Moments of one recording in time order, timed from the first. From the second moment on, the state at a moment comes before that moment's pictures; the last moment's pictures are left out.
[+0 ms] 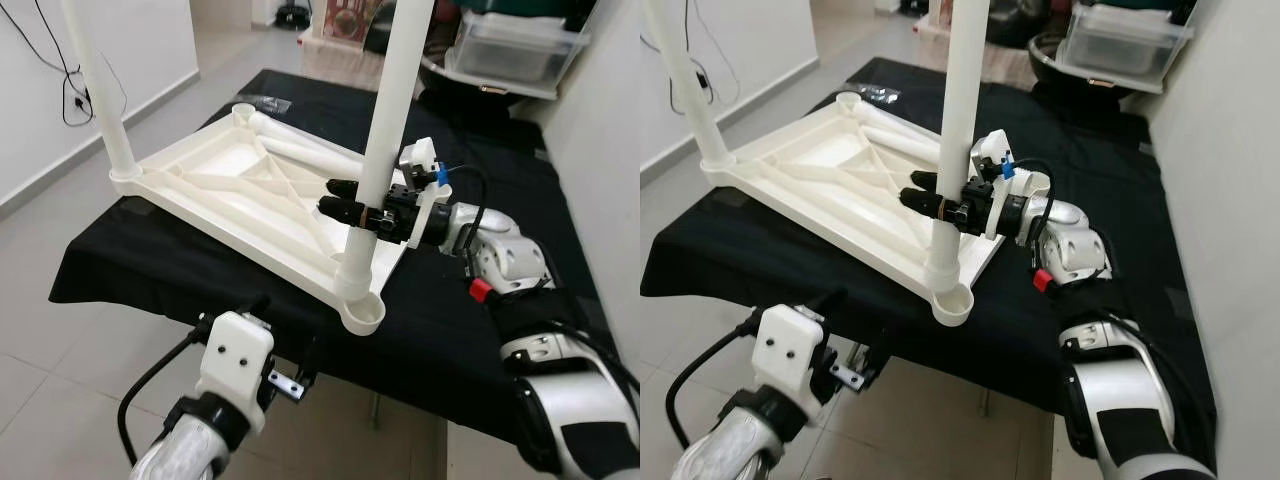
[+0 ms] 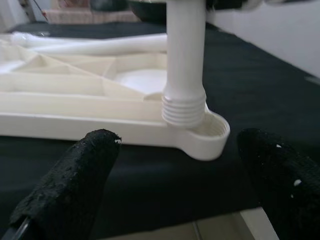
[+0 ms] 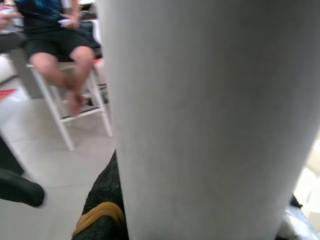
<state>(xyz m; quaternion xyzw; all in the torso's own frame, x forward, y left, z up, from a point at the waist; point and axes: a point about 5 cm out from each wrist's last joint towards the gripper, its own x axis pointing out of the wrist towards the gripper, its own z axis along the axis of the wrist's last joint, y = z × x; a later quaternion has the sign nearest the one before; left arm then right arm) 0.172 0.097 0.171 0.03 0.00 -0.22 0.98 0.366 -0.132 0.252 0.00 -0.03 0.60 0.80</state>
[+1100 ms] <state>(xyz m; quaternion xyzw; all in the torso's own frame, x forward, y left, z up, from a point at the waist) 0.164 0.098 0.168 0.04 0.02 -0.22 0.97 0.356 -0.161 0.267 -0.04 -0.06 0.69 0.73</state>
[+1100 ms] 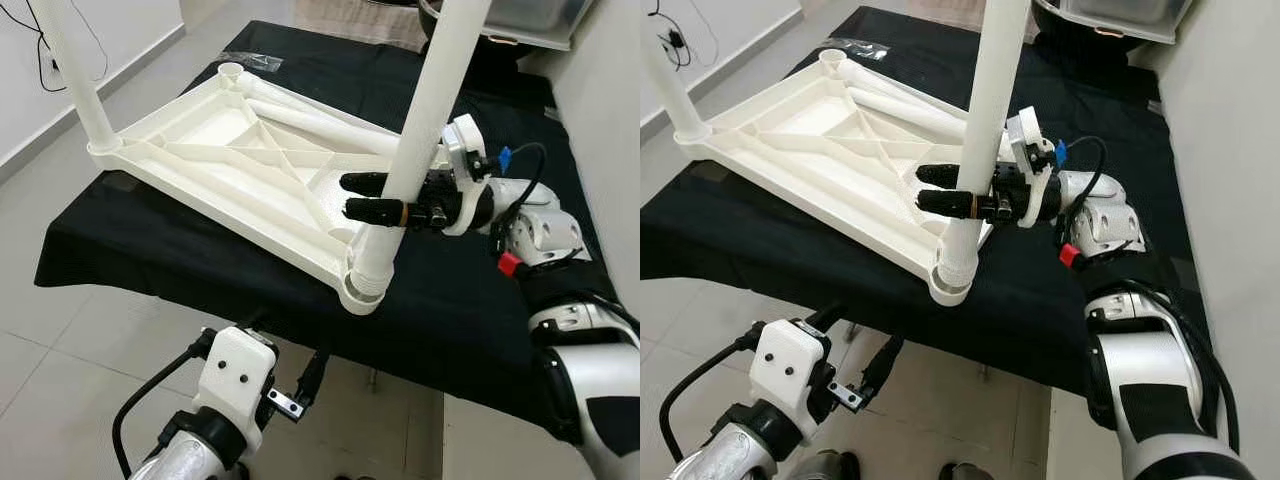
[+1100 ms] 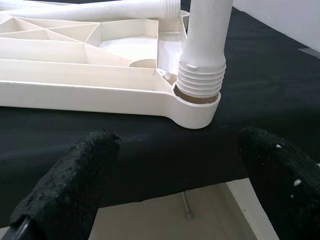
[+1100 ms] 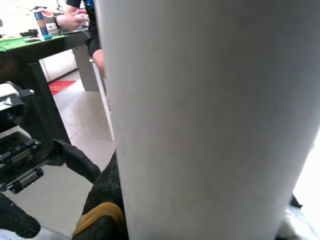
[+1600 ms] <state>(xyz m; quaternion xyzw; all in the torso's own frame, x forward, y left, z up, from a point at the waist) 0.160 0.100 0.171 0.05 0.02 -0.23 0.97 0.354 -0.146 0.263 -0.03 -0.07 0.70 0.71</state>
